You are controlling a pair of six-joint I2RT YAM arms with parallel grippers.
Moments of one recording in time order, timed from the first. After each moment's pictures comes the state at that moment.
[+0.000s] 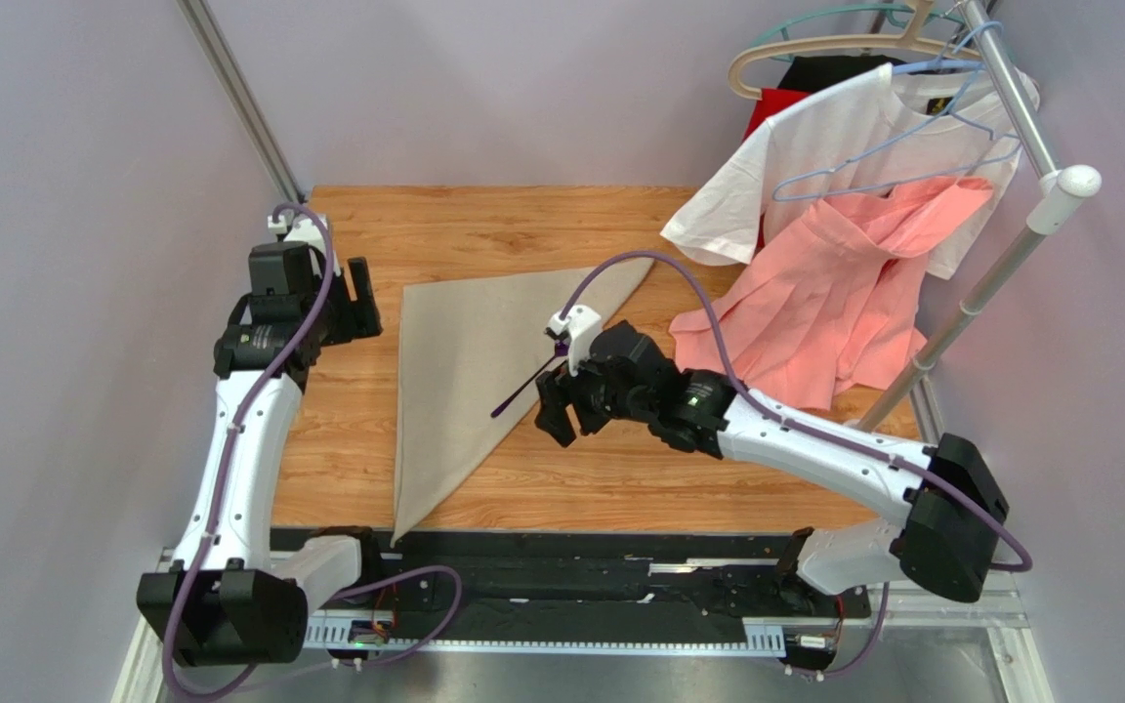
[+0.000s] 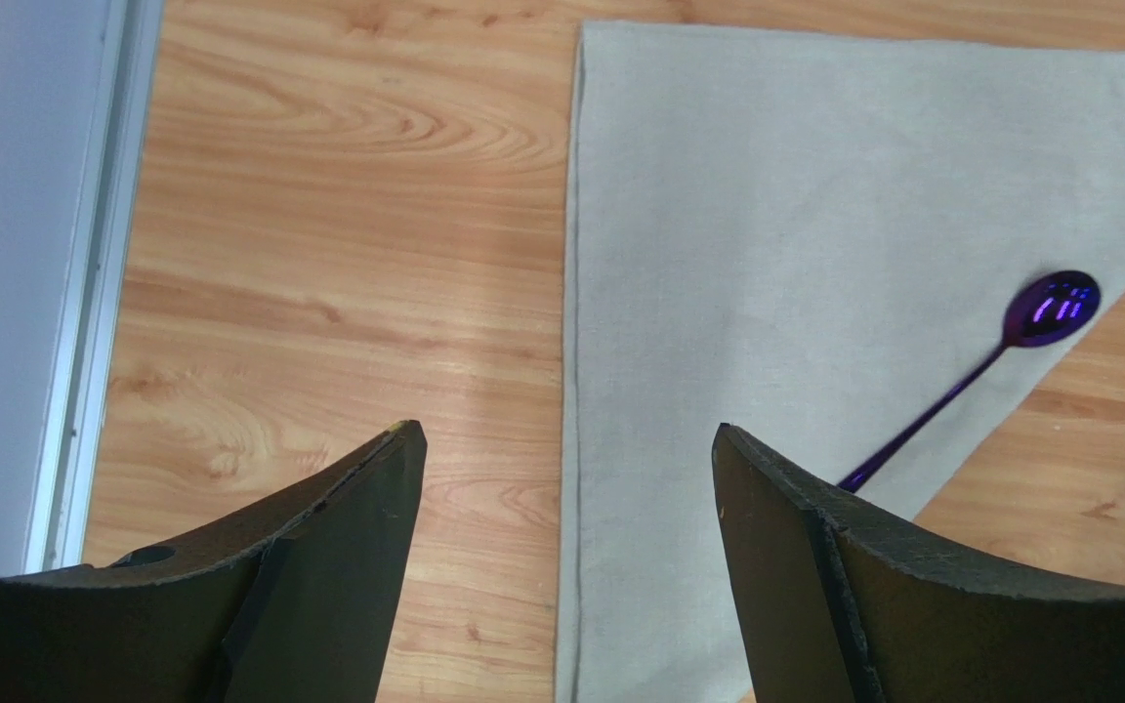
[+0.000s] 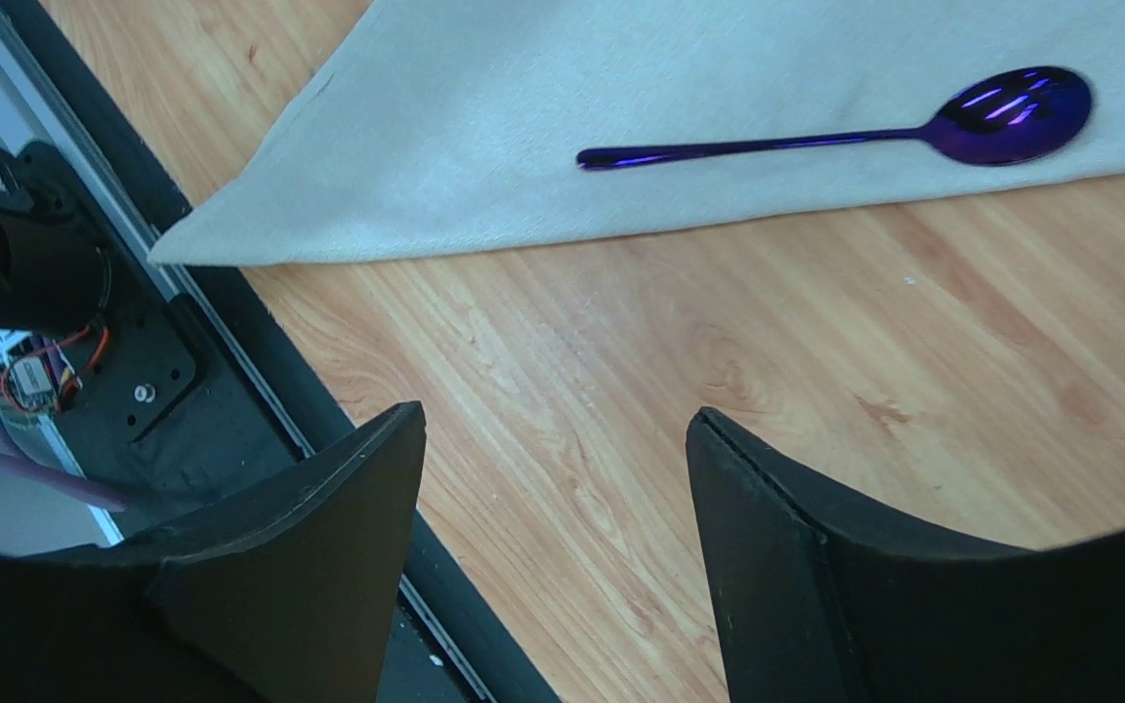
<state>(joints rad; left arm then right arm) 0.03 1.07 1.14 -0.71 0.00 -0.13 0.96 1.33 1.01 -0.26 -0.04 0.27</state>
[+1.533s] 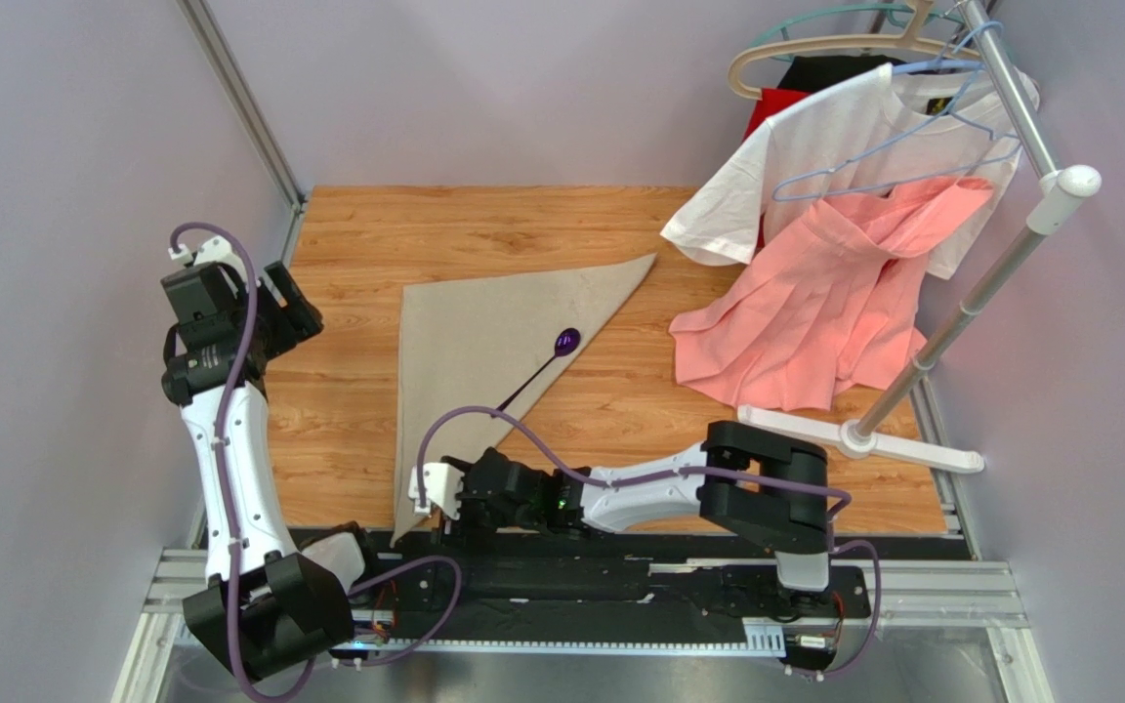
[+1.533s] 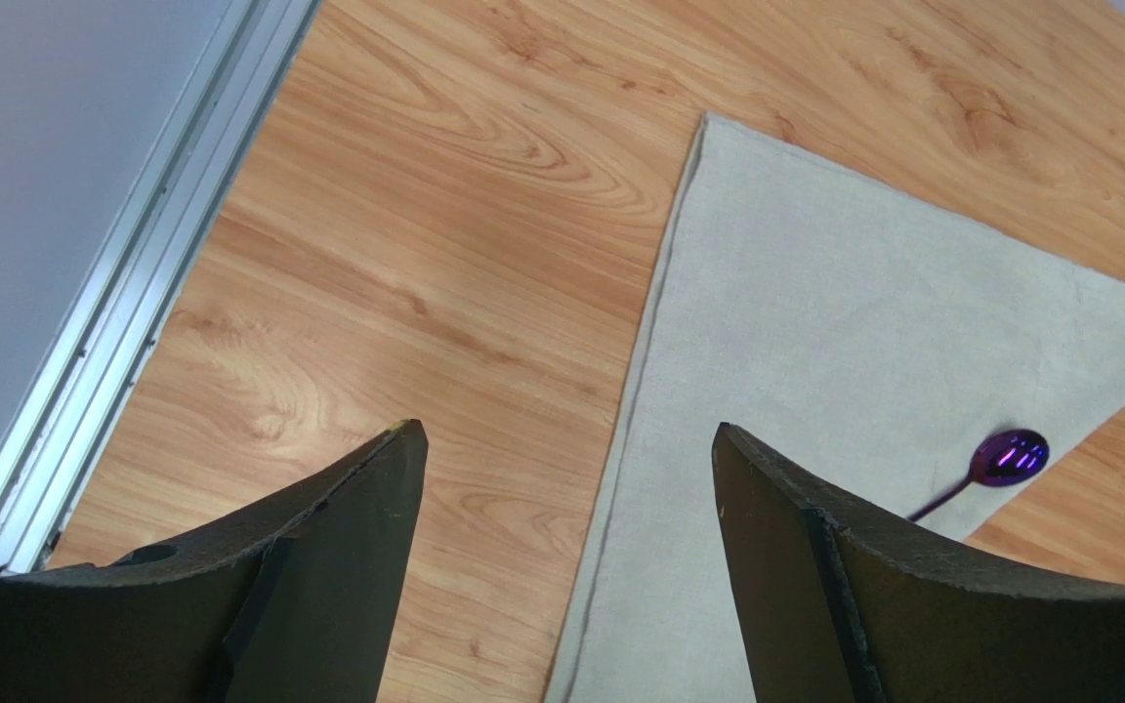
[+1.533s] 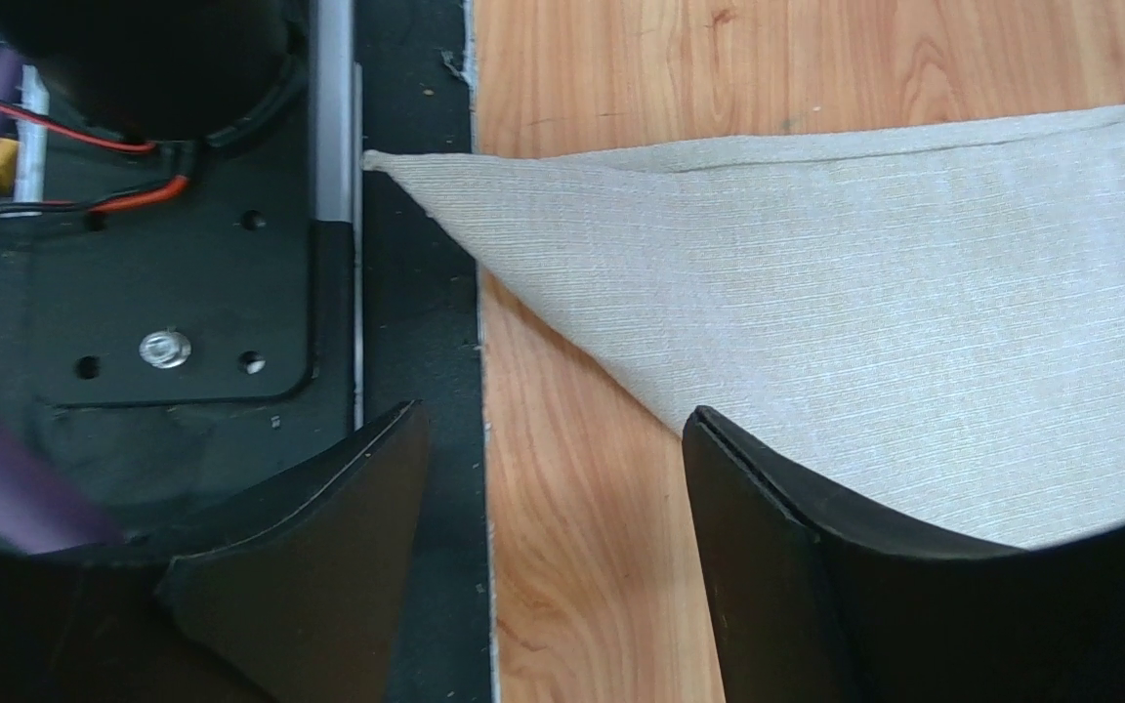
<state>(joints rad) 0.42 1.05 1.09 -0.66 0.21 -0.19 1.38 1.89 1.03 0.36 -0.04 -0.17</state>
